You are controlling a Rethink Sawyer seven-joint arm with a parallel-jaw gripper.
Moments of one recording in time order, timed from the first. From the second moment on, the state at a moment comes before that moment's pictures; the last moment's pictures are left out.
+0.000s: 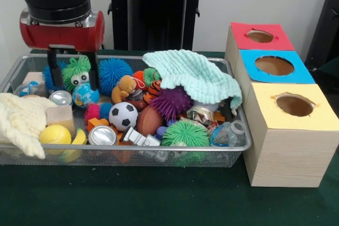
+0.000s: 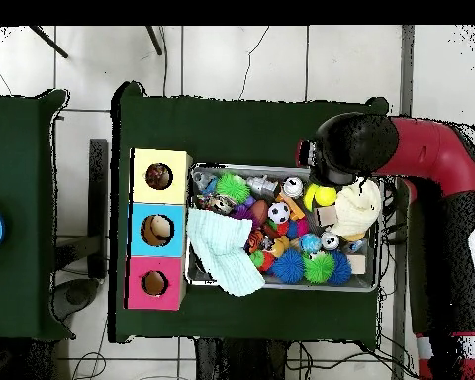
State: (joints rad) arm -0.72 -0.59 0.57 1.22 -0.52 1.10 1.71
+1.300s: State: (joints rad) arm -0.84 -0.52 0.55 1.34 -0.56 0.90 1.71
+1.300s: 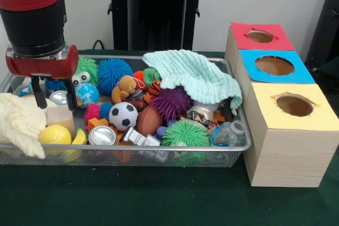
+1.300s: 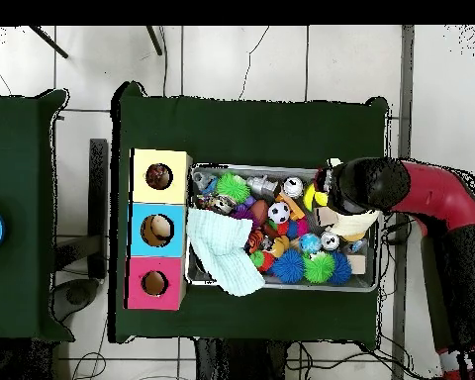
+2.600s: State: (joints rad) arm -0.92 -0.43 0.55 1.31 -0.58 0.90 1.68
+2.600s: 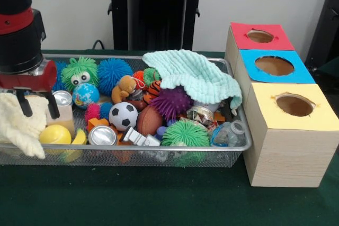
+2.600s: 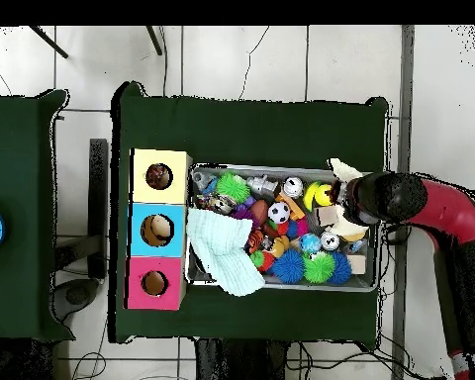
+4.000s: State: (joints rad) arm -0.96 -0.35 0.56 1.18 -0.61 0.93 1.50
